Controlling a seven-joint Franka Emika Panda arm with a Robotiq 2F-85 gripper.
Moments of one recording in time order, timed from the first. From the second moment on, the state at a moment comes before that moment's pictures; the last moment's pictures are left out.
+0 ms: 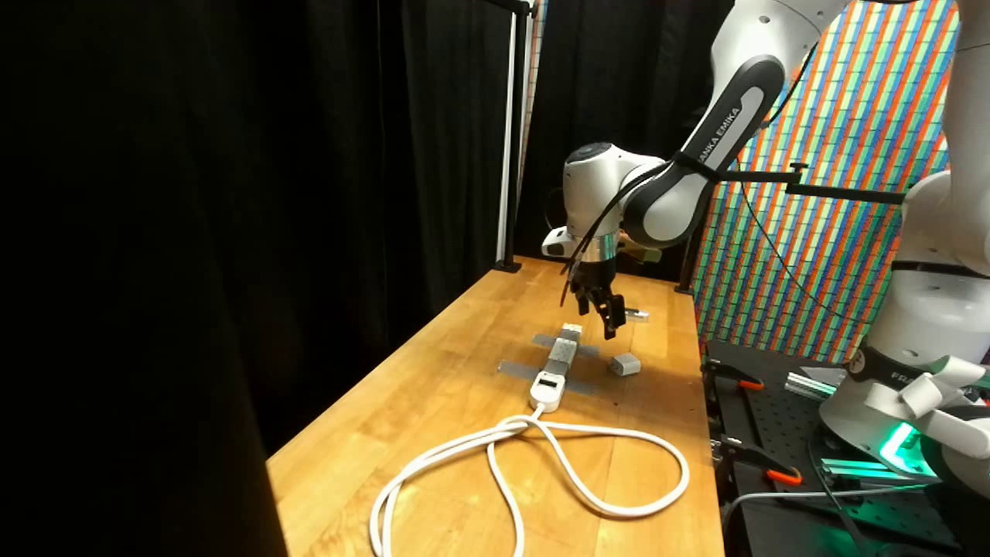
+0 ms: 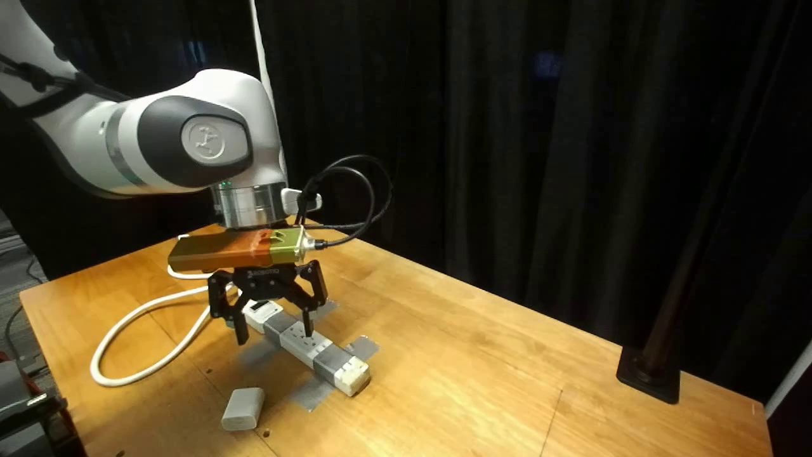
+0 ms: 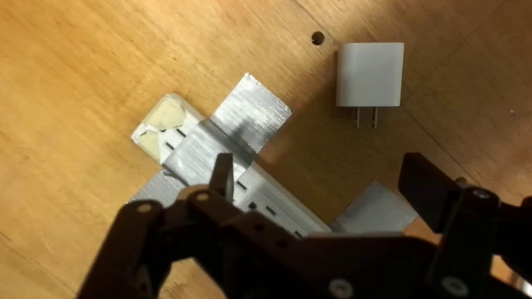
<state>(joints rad) -0.06 0.21 0.00 -2.45 -0.40 2.52 -0.50</state>
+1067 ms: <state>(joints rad) -0.14 0.23 -0.03 -2.68 -0.20 2.79 -0.58</state>
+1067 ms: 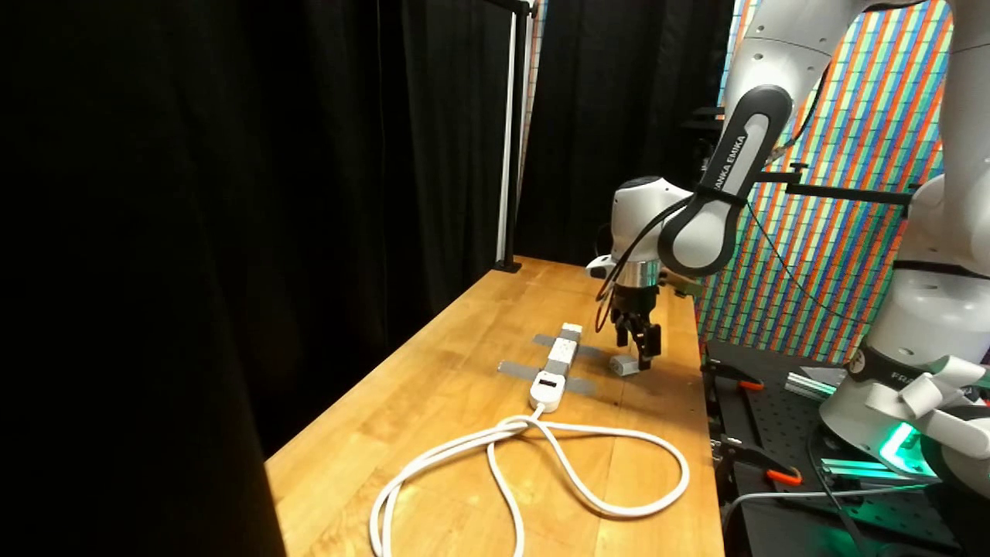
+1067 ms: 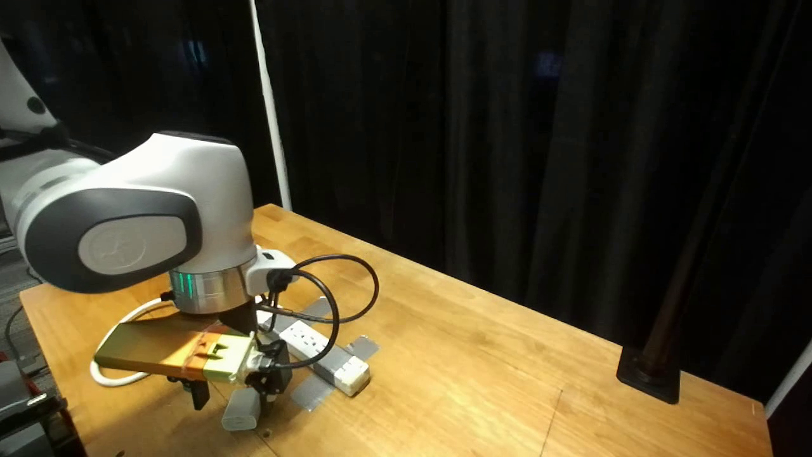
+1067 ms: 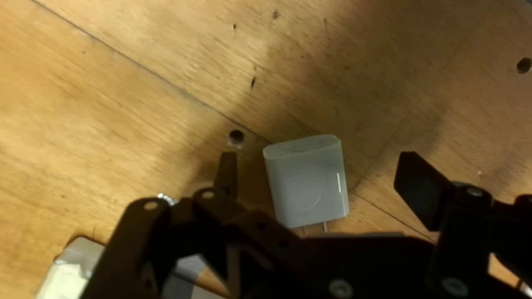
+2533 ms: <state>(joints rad) -0.09 0.29 -0.11 -2.68 -0.43 2.93 -0.40</state>
